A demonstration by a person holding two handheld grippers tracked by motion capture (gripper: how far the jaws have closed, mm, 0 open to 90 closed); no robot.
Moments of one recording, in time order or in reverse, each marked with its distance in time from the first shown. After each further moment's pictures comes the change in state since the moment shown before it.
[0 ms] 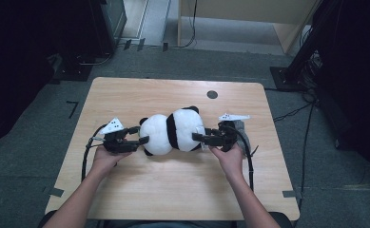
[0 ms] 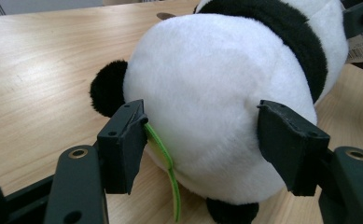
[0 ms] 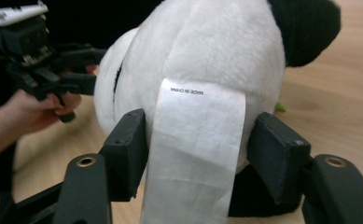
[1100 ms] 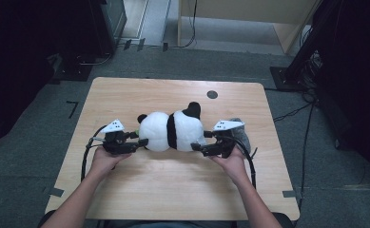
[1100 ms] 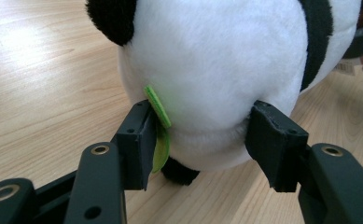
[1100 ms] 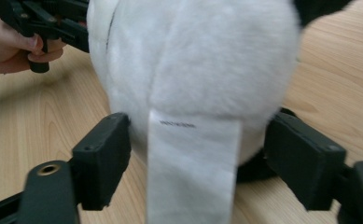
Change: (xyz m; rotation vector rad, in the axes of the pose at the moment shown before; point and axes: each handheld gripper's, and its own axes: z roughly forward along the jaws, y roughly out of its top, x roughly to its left) left arm 0.000 -0.003 -0.001 0.083 -0.035 -0.064; right arm 0.004 -0.018 0.010 0.049 -0.006 -0.236
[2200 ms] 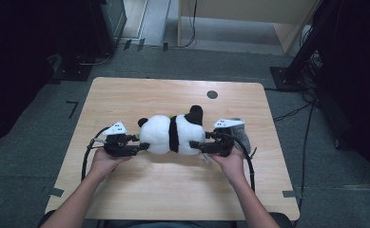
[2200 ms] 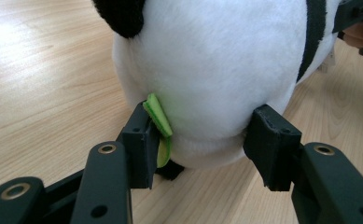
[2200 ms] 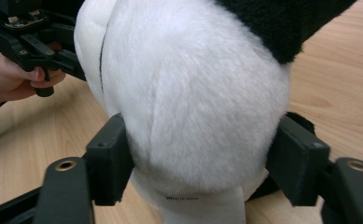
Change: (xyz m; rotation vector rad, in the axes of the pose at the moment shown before) left arm -0.011 0.001 -0.002 0.049 -0.027 0.035; right arm 0.002 0.005 -0.002 -0.017 0.011 0.121
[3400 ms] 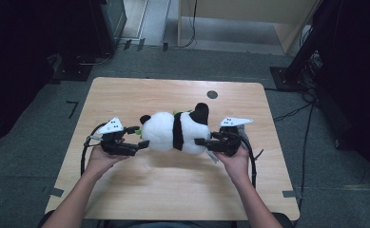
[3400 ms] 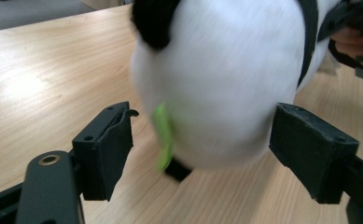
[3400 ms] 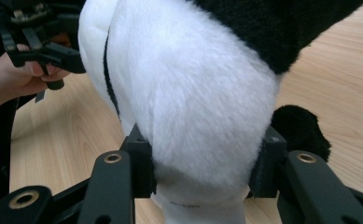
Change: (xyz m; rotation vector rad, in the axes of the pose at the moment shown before) left arm -0.009 0.016 -0.019 -0.074 0.001 0.087; right arm 0.009 0.011 -0.029 -0.030 0.011 -0.006
